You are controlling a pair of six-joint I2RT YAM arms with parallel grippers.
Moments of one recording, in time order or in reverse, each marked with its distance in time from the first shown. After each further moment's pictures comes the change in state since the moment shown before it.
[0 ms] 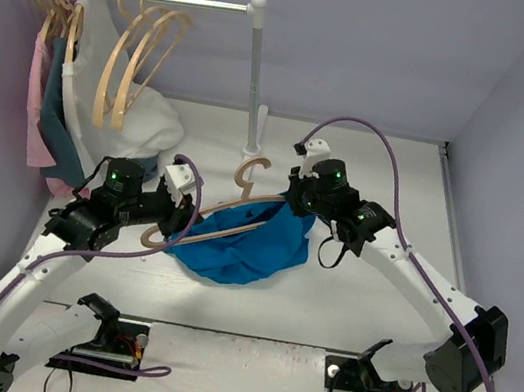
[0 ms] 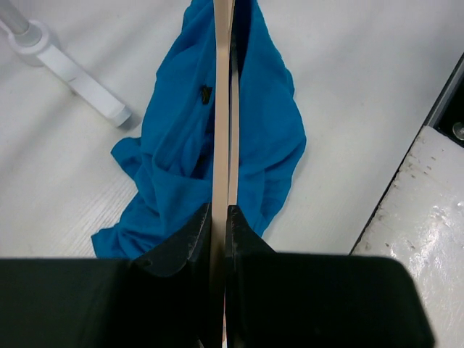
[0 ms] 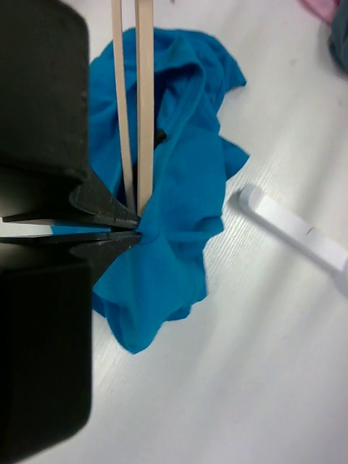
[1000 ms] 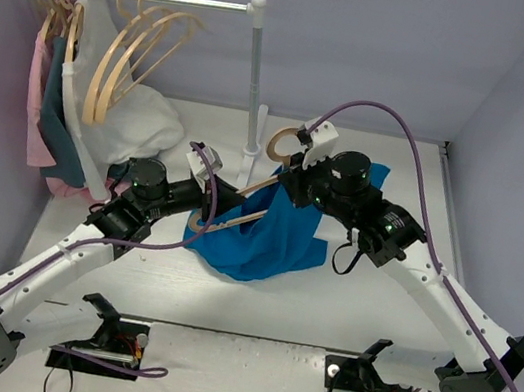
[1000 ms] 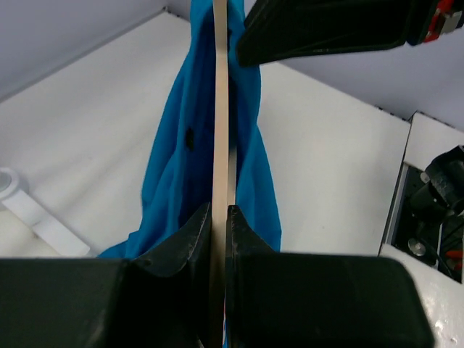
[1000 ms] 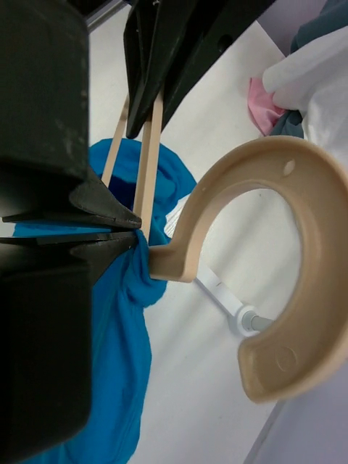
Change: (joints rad) left arm -0.140 0.149 -0.132 0.695 -0.004 -0.270; right arm 0.105 -0.109 0.195 -0.055 -0.052 -0.096
